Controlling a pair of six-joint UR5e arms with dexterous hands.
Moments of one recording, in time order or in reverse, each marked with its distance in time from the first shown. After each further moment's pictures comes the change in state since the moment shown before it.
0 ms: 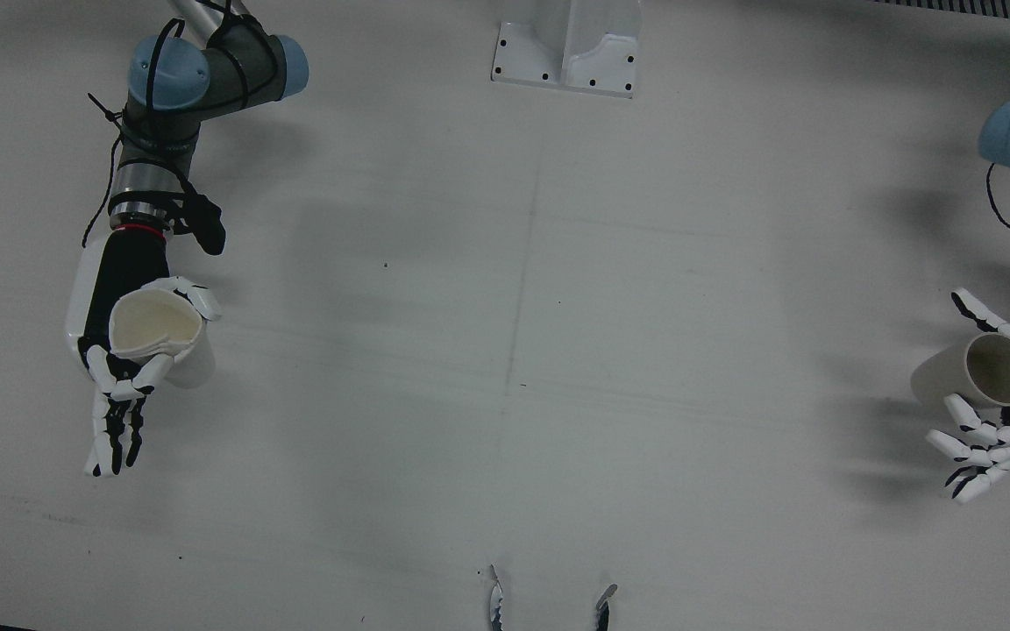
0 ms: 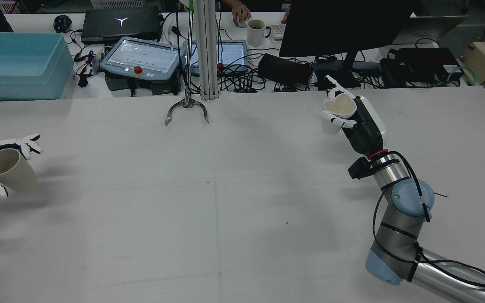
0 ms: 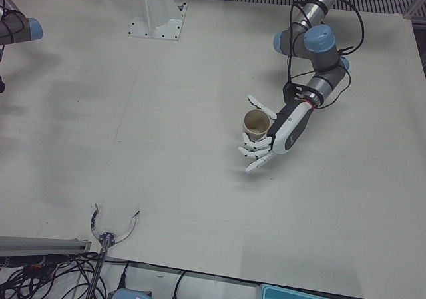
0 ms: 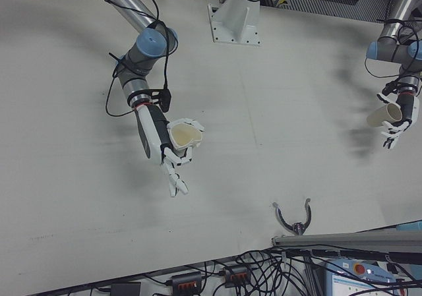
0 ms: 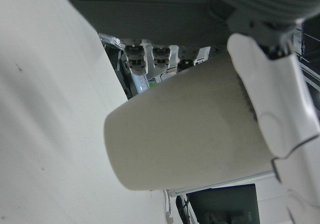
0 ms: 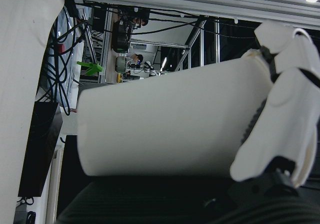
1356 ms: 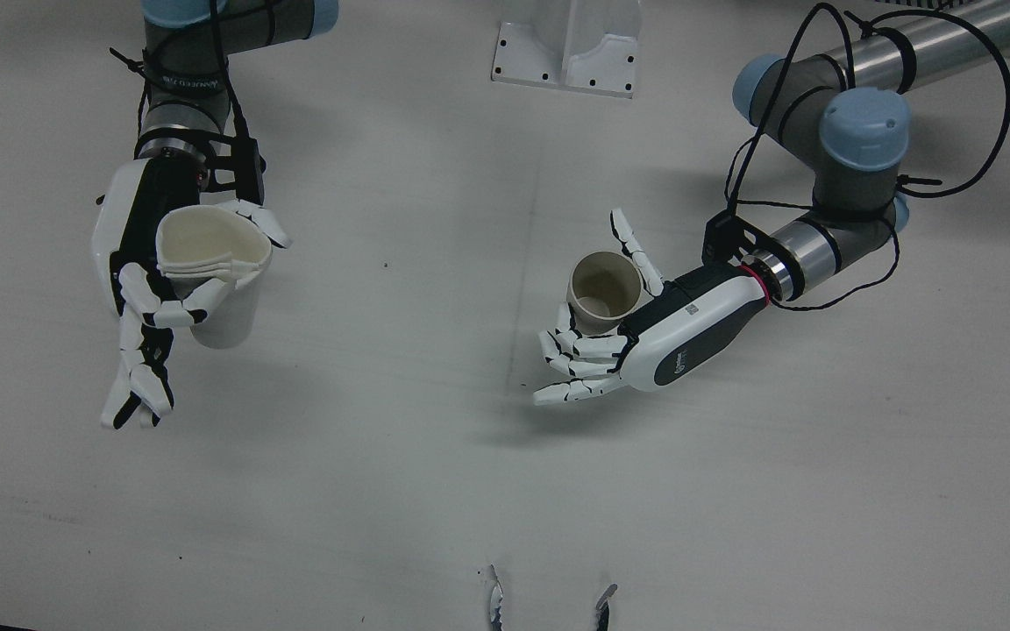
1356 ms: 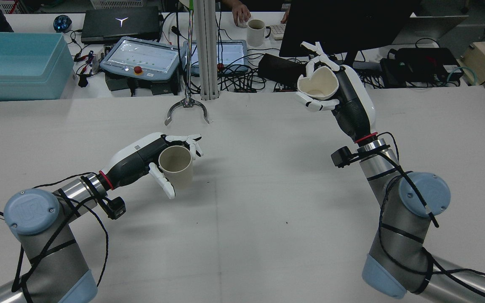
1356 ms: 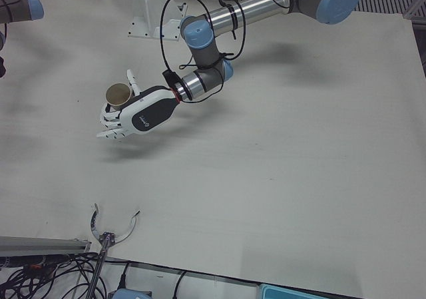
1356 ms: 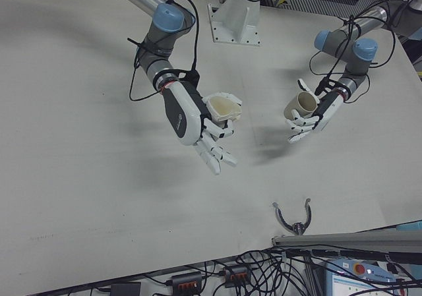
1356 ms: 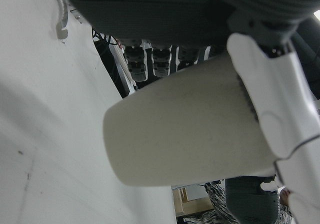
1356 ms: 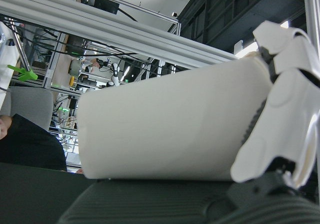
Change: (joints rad) left arm 0.264 -0.550 0.033 0.316 0.006 0.148; right arm -0.013 0.021 0.271 -0.006 0.017 -0.392
